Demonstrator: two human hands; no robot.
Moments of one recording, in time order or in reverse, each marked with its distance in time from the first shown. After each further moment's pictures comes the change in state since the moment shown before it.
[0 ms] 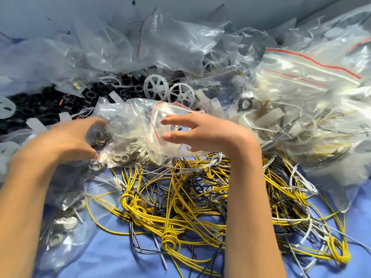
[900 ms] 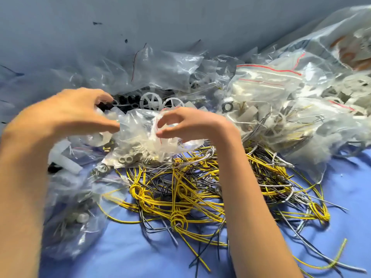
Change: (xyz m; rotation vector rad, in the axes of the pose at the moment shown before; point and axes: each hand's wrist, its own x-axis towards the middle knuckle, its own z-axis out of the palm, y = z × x) left_hand -0.055 0.056 -0.063 0.011 0.298 0.187; right_hand -0.010 -0.026 0.013 -0.096 0.128 -0.035
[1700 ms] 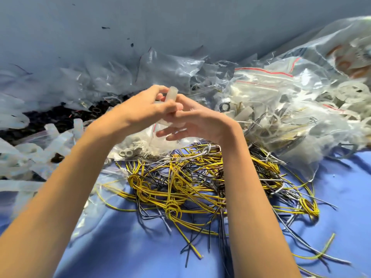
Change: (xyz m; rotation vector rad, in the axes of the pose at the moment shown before) left_hand -0.026 0.091 0.025 -0.698 -0.151 0.244; right_hand -0.021 0.012 0.001 0.820 -0.099 -0.211
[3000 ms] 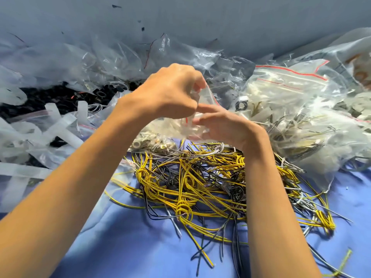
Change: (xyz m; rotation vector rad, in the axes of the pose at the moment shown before) left_hand 0.017 0.005 -0.003 0.543 0.063 0.242; right_hand 0.001 0.013 -0.009 -0.100 0.083 0.168
